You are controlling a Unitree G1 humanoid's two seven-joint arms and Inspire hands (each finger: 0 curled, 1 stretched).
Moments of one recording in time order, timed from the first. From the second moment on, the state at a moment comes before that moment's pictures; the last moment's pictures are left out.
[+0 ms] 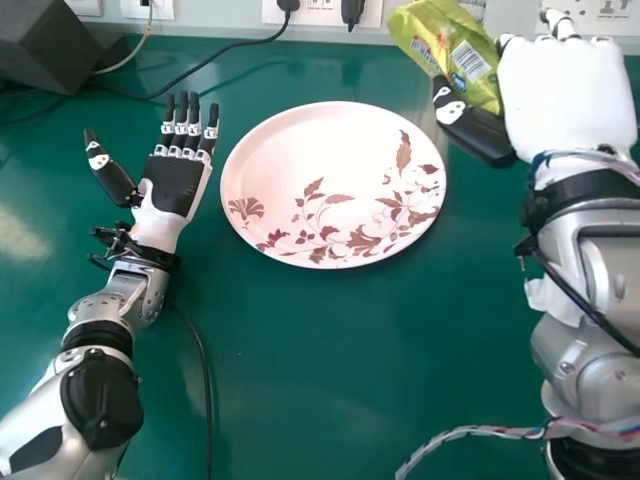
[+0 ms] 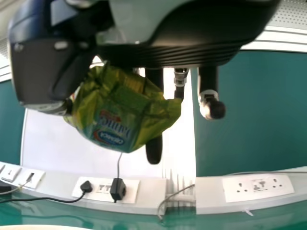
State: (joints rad) left arm -0.85 0.24 0.83 1.17 -0.95 0.56 -0.84; right arm -0.46 -0.27 0.05 -0.61 -1.59 0.25 0.73
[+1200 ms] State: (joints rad) left arm -0.85 0.24 0.81 1.18 -0.94 0.55 -0.89; right arm -0.49 -0.27 0.14 -0.49 -1.52 0.18 0.59
